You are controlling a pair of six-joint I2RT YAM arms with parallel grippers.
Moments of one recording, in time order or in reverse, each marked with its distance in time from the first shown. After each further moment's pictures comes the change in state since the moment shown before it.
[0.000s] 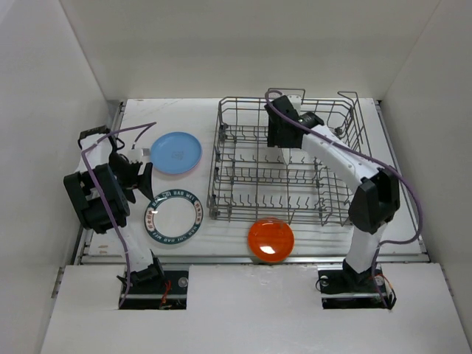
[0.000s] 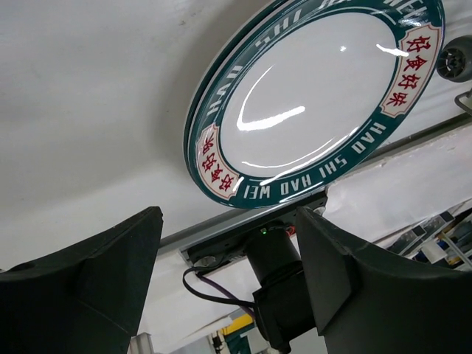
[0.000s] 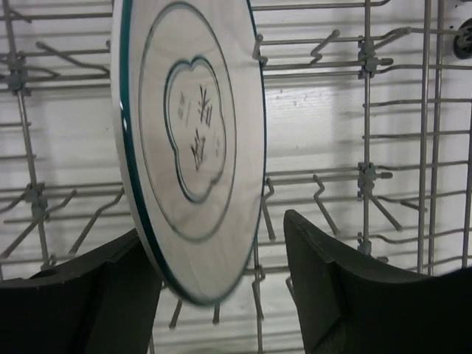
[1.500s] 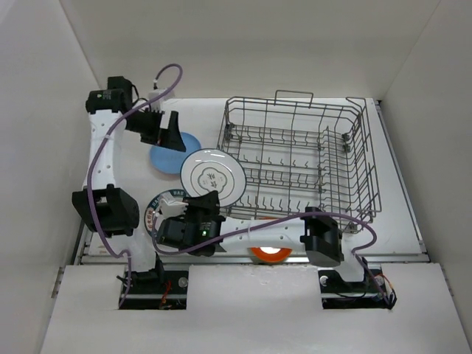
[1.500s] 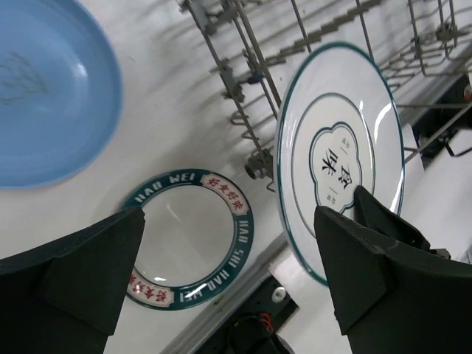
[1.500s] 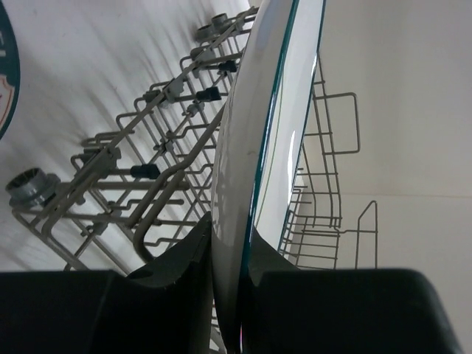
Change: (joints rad) left arm -0.259 -0.091 0.523 -0.055 0.404 -0.064; right arm 0.878 0.292 0.125 0.086 0.773 -0.704
